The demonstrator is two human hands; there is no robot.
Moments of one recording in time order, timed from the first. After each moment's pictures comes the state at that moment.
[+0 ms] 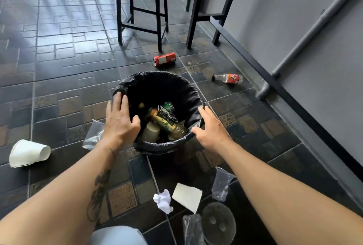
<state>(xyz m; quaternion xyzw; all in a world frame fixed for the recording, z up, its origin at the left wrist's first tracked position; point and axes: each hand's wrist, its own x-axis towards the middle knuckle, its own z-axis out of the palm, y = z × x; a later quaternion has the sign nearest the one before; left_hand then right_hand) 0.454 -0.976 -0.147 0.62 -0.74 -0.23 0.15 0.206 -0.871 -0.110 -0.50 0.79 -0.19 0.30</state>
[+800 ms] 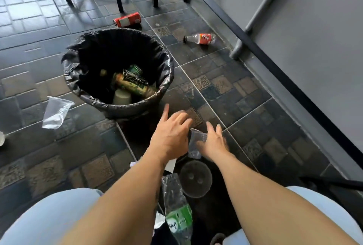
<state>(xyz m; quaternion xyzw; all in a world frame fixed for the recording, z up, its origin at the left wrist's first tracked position) 0.313 -0.815 -0.170 0.26 -0.96 -0.11 0.08 0.164 -0.730 -0.200 -0.30 0.89 -0.05 0.33</state>
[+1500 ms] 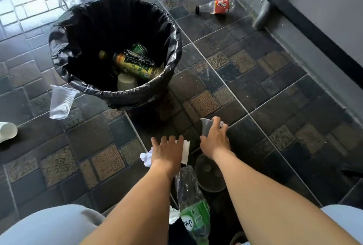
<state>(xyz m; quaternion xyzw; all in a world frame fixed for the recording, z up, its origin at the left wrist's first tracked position) 0.337 -0.785 -0.266 0.38 -0.85 -0.18 -0.30 0.188 -0.734 -0.281 -0.28 0.89 -0.12 0.34</state>
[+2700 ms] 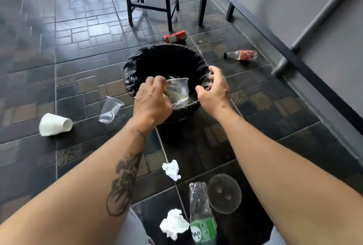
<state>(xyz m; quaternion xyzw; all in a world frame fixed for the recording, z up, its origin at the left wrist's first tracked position) 0.396 -0.911 -0.103 0.56 -0.78 -0.18 0.20 0.221 -0.873 -0.101 -0.43 0.77 -0.40 0.26</state>
